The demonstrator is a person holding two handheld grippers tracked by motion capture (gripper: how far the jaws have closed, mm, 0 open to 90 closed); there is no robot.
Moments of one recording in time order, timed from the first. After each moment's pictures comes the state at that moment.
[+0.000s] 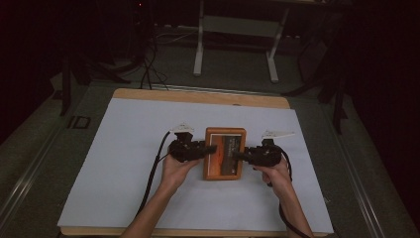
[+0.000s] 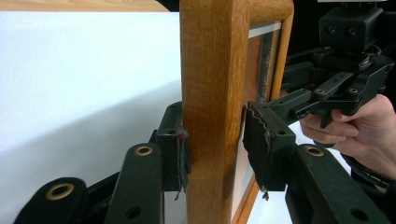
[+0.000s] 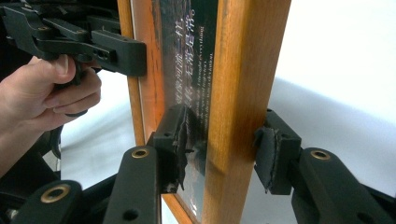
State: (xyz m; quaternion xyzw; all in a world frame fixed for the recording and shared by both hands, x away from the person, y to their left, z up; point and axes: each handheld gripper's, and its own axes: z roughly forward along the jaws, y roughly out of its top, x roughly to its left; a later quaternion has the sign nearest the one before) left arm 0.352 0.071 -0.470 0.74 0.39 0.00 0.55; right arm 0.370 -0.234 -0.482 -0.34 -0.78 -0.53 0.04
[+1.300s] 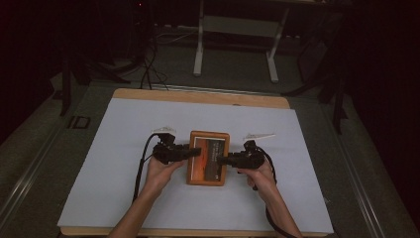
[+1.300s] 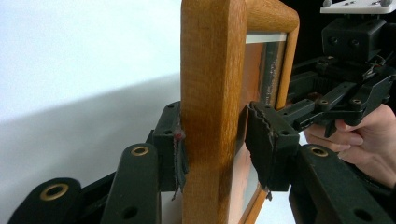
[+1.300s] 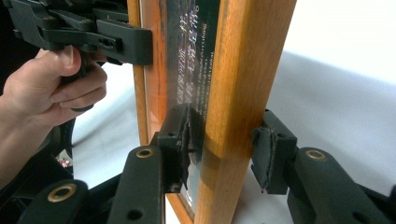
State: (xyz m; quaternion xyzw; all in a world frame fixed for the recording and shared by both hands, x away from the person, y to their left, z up) left arm 0.354 0.112 -0.489 0.73 0.42 -0.04 0.54; right arm 0.368 -0.190 -0.497 -0.36 -0.78 -0.50 0.09
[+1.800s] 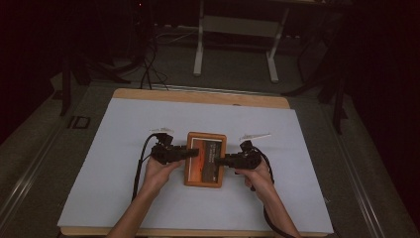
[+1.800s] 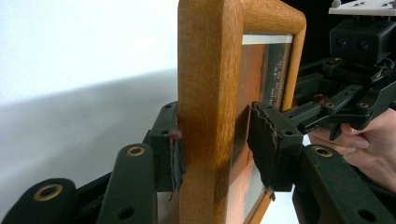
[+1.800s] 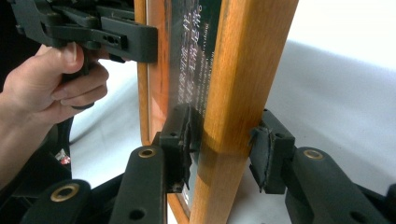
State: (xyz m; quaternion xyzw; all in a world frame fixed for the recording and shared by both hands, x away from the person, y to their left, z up) left arm 0.358 0.119 -0.499 0.72 0.45 -0.06 0.53; right arm 0.370 -0.181 -0.502 -0.37 -0.79 -0.49 0.10
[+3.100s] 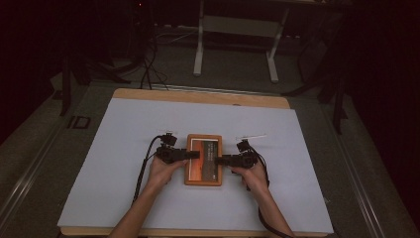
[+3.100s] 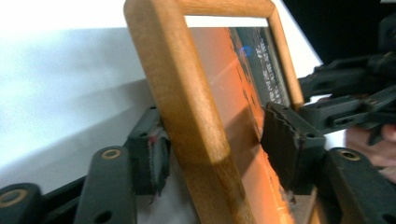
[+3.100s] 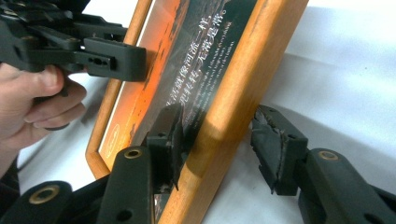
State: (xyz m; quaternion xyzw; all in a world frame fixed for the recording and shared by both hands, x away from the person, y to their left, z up) left arm 0.384 0.111 -0.537 0.74 0.48 -0.06 0.47; right arm 0.383 -0.175 -0.525 -0.46 -0.78 -0.43 0.08
